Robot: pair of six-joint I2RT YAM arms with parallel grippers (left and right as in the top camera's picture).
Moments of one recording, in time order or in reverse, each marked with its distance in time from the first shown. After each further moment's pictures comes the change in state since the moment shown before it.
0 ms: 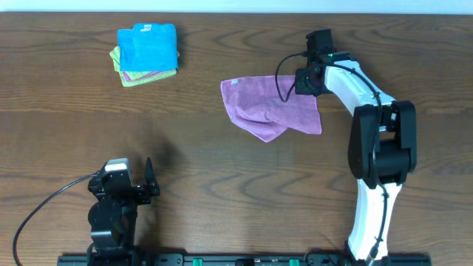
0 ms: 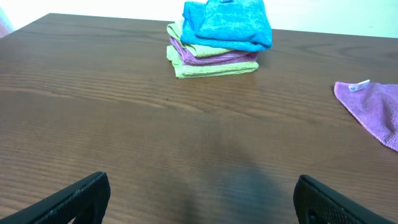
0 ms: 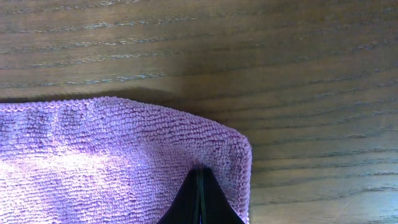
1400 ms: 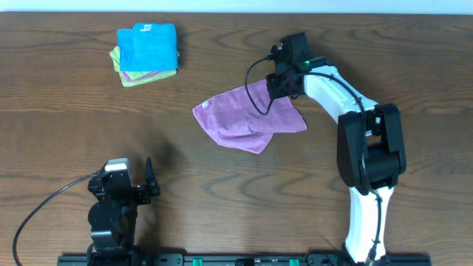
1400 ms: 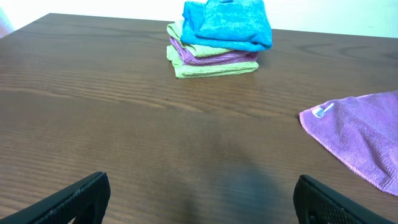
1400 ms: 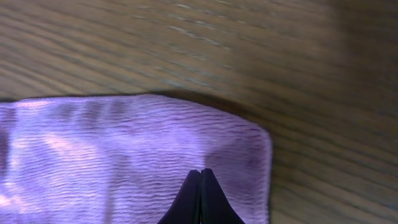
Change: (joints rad) left arm 0.000 0.000 0.000 0.000 0.000 0.000; right arm 0.120 -0.029 -0.038 0.100 -0.225 -0.166
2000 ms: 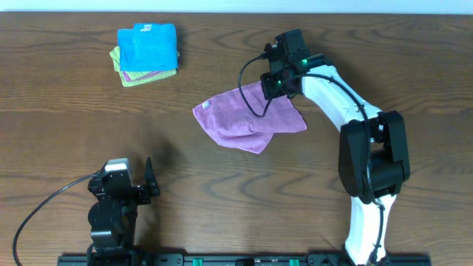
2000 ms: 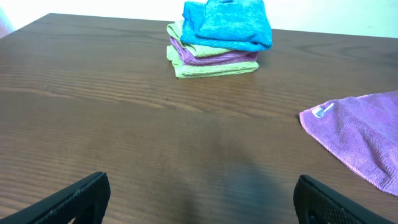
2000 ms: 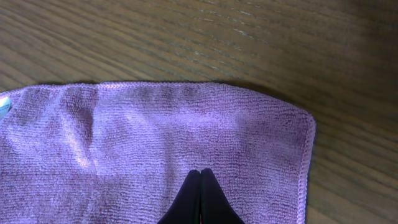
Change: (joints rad) left arm 0.000 0.000 0.000 0.000 0.000 0.000; right arm 0.043 -0.074 0.002 -0.062 -0.037 0.000
